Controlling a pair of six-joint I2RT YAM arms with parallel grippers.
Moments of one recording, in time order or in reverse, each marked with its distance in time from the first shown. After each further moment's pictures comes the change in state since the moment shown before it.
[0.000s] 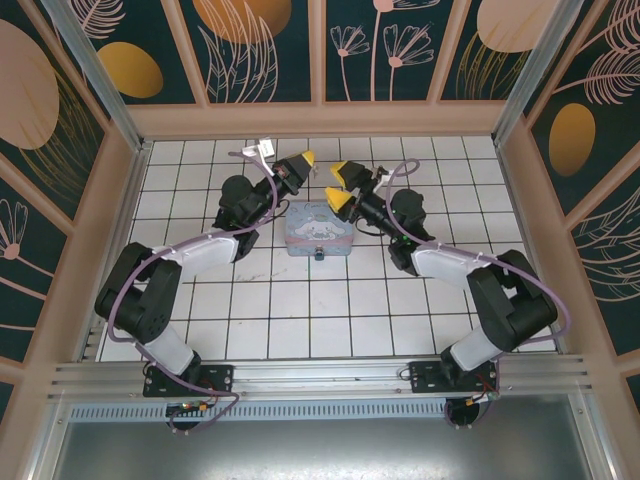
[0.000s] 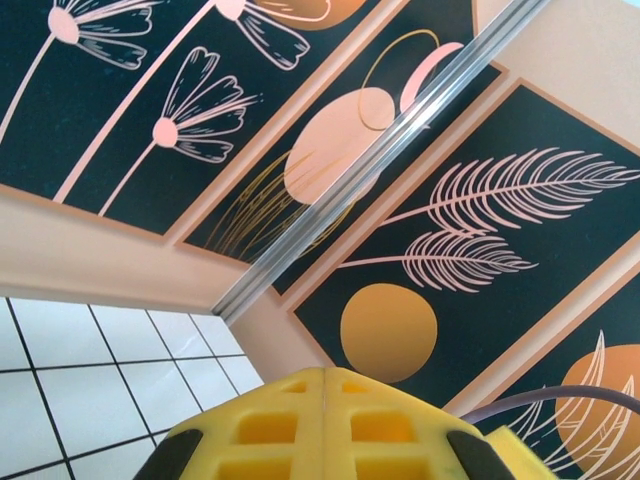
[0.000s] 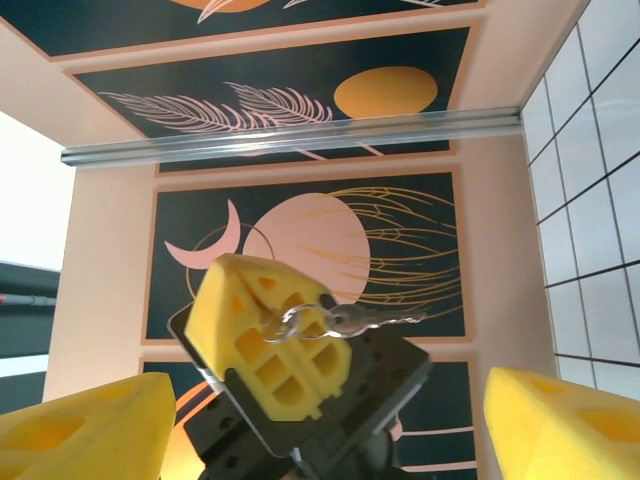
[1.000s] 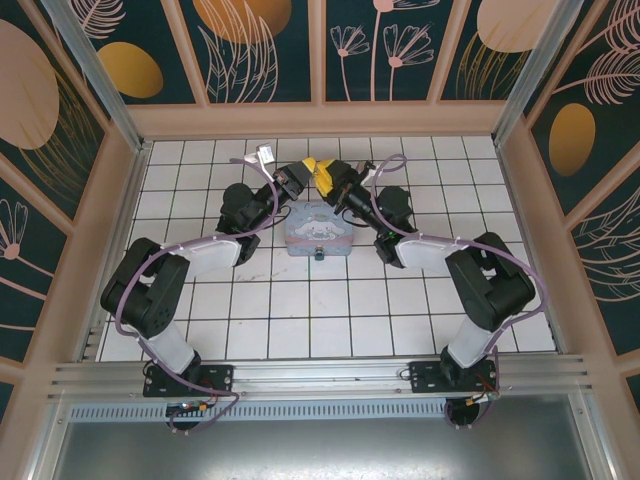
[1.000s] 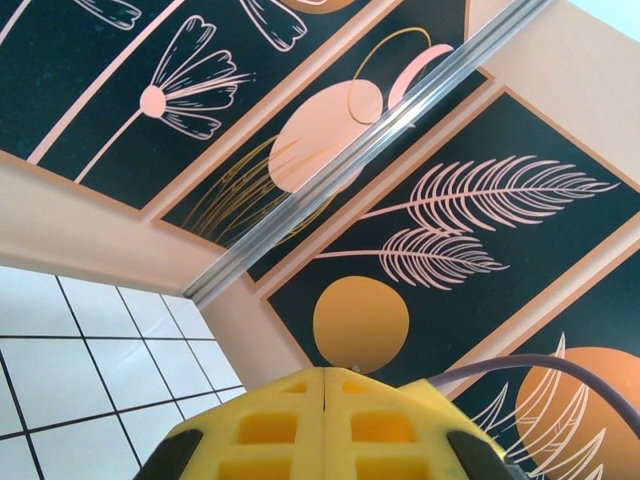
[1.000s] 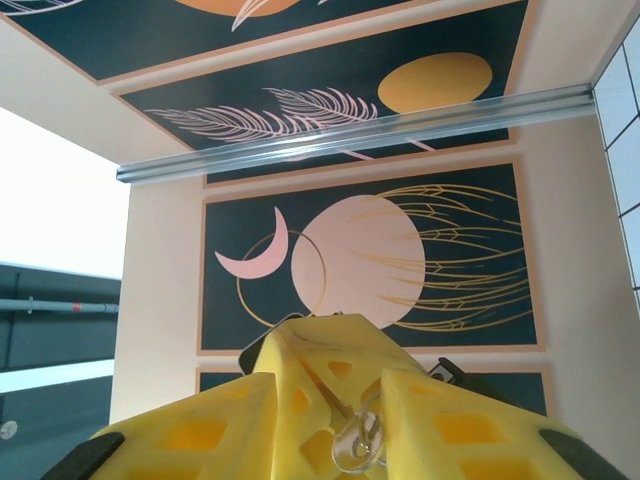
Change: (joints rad) left arm 0.000 0.040 -0.046 0.119 0.027 -0.103; right arm 0.039 0.150 0.098 0.147 0.056 0.120
